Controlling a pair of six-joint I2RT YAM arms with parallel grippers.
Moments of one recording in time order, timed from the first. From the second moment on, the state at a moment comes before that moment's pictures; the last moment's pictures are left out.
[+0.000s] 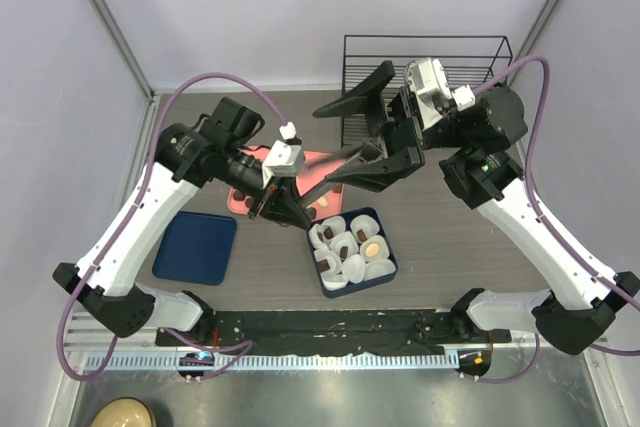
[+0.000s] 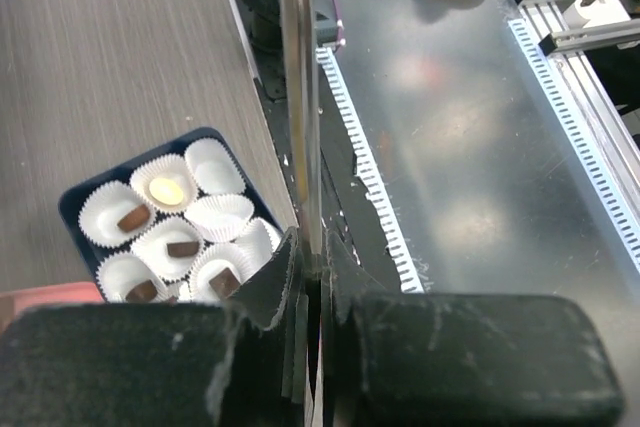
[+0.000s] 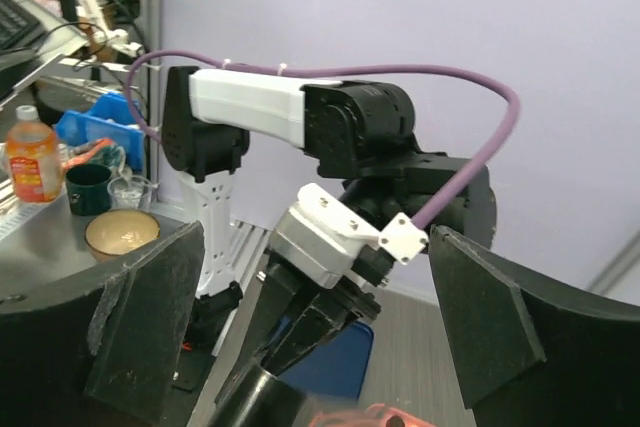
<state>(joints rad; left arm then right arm) -0.62 1.36 1.70 -1.35 1.17 0.78 0.68 1.23 1.48 0.40 -1.07 0.29</state>
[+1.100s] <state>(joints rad) -0.58 1.20 1.62 -1.08 0.64 0.28 0.57 1.17 1.20 0.24 -0.78 0.29</state>
